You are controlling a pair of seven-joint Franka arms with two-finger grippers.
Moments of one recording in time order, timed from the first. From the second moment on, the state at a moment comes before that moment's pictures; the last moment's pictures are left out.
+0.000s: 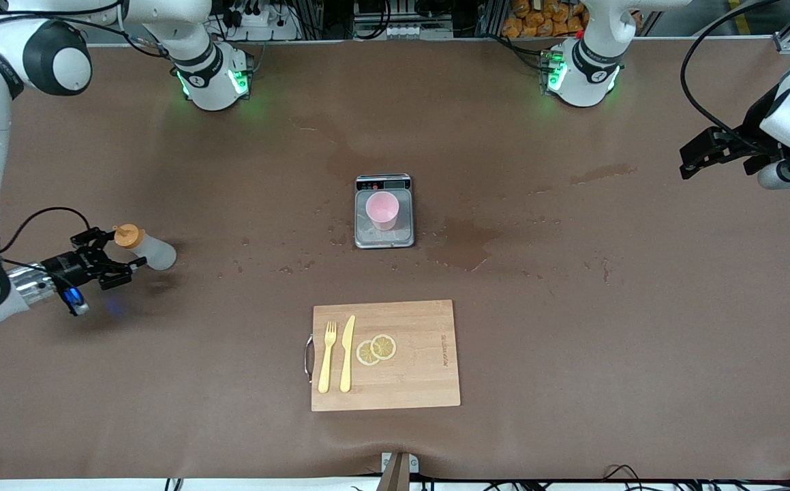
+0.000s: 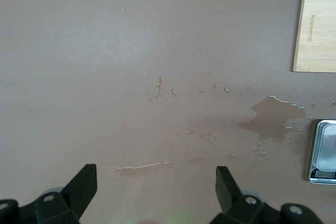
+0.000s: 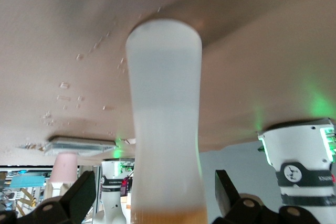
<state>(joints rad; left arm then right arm) -0.10 0.00 -0.04 -1.53 0.02 1.51 -0.18 -0.38 0.94 0.00 -1.13 0.46 1.10 0.46</state>
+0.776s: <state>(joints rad) -0.10 -0.01 -0.05 -1.53 0.02 1.51 -0.18 -0.25 0.73 0.07 -0.99 0.35 1.08 0.46</state>
